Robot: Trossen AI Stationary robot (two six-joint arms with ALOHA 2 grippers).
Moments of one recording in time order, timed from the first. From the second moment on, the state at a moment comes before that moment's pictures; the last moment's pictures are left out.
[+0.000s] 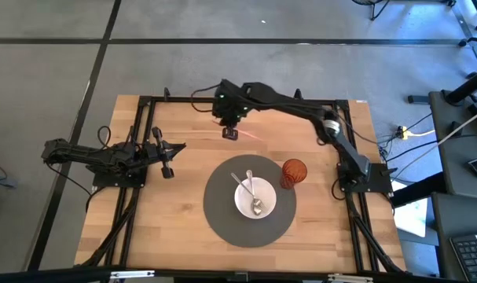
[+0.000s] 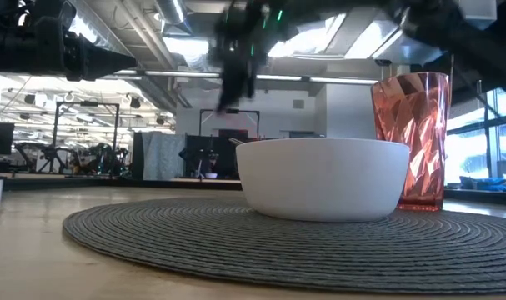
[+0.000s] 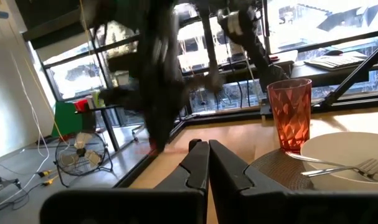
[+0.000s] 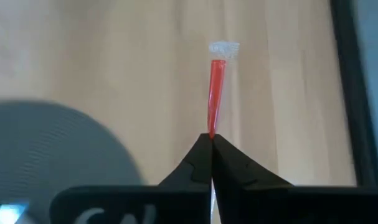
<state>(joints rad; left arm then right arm) -0.10 0.17 0.01 0.28 -0.45 0.26 -0.32 2.29 2.35 -1.06 -0.12 -0.29</state>
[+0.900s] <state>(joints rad) -0.10 0.17 0.01 0.28 -0.45 0.23 0.48 1.39 2.03 -0.94 0.46 -0.11</state>
